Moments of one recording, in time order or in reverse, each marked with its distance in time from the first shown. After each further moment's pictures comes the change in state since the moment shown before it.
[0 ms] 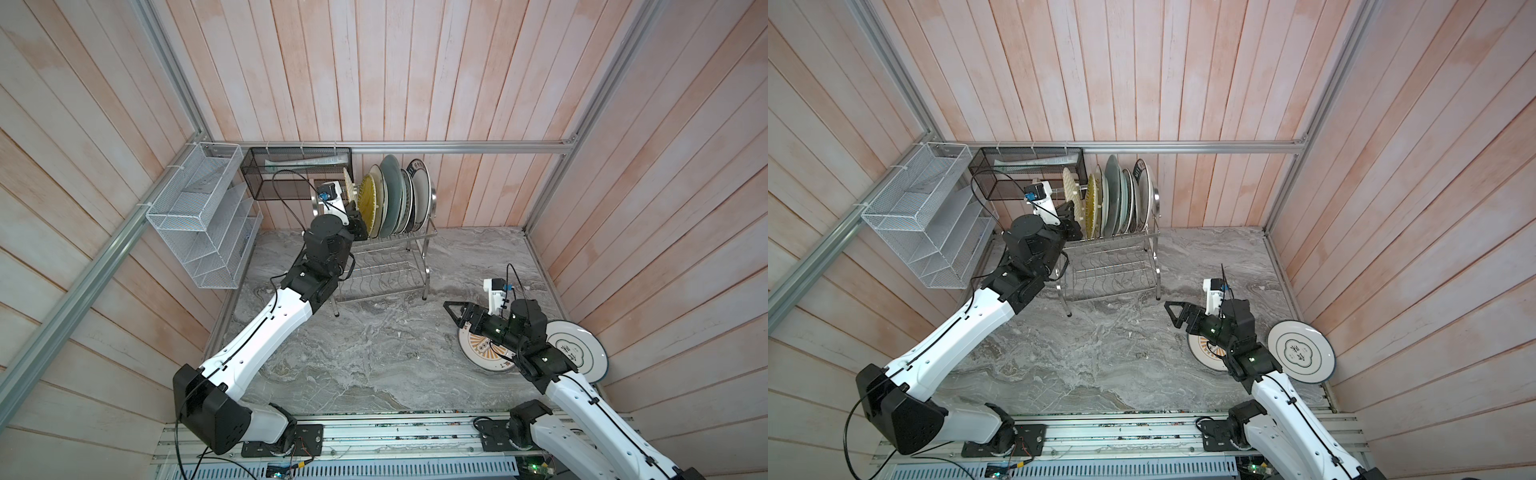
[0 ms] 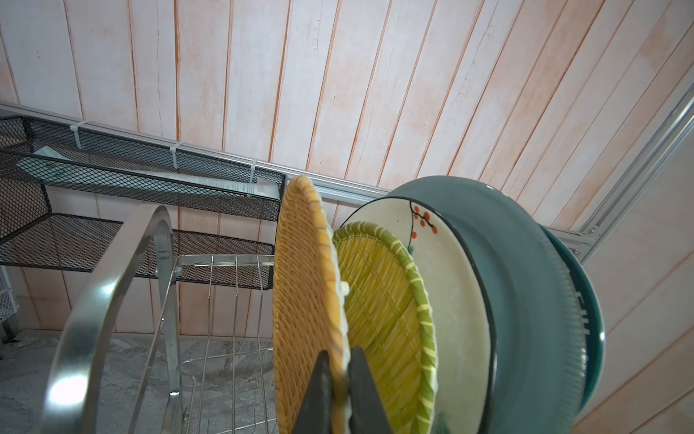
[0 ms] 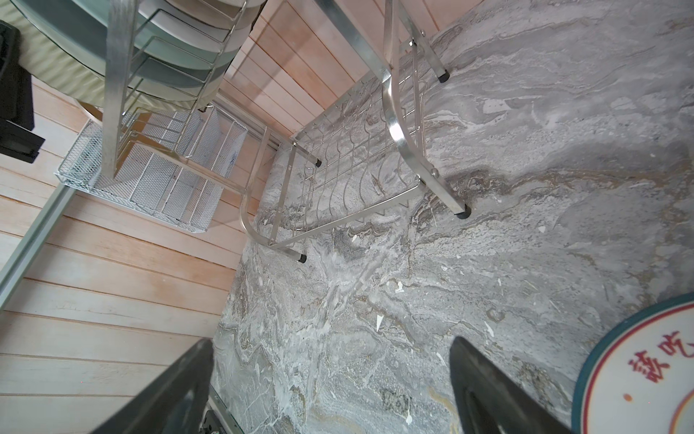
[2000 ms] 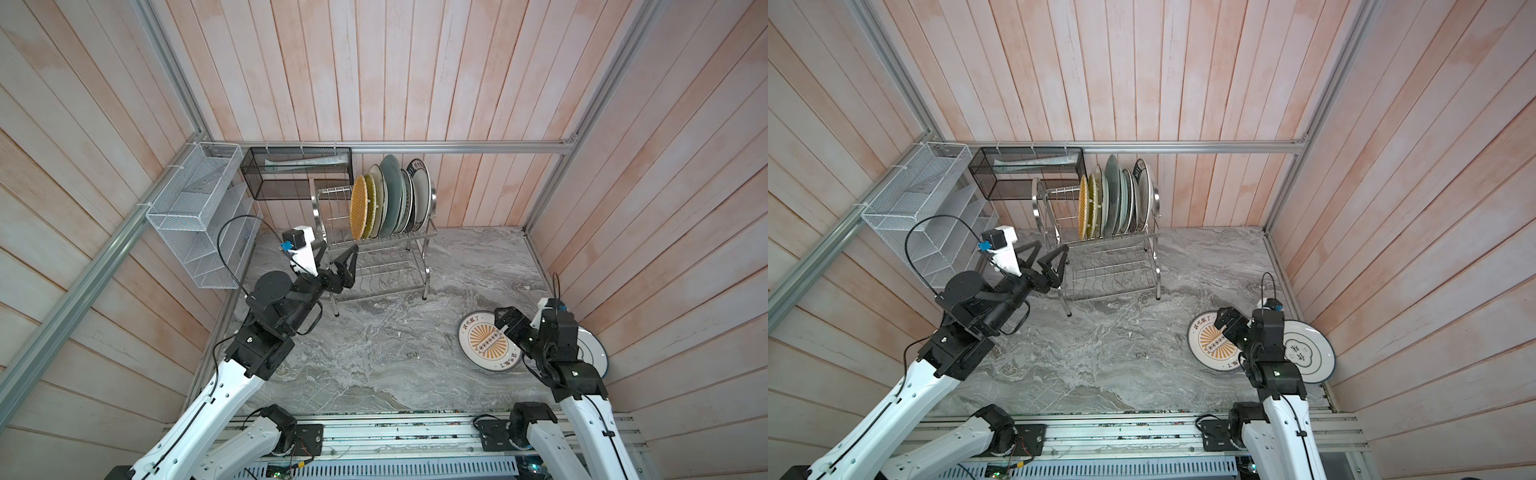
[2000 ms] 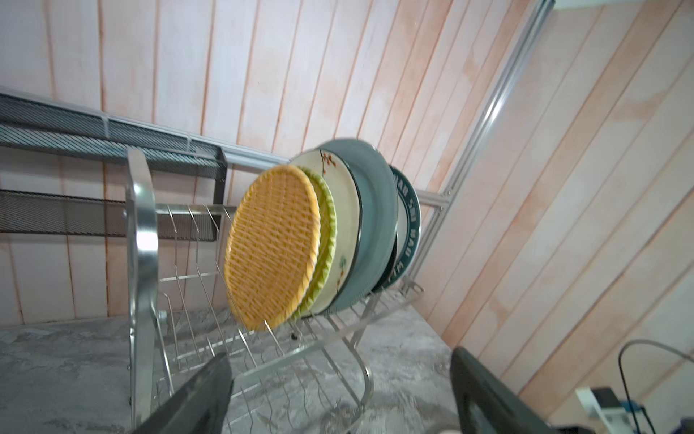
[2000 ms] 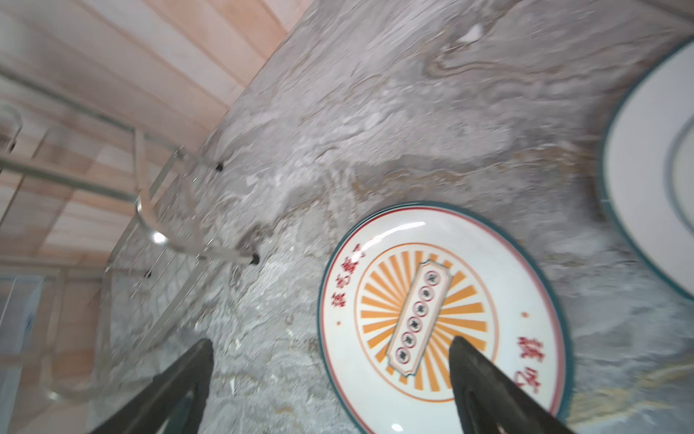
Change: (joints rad) left arm 0.003 -0.540 -0.423 -0.083 0.368 -0.045; right arm -0.425 -0.190 0.054 -0.538 0.301 -0.016
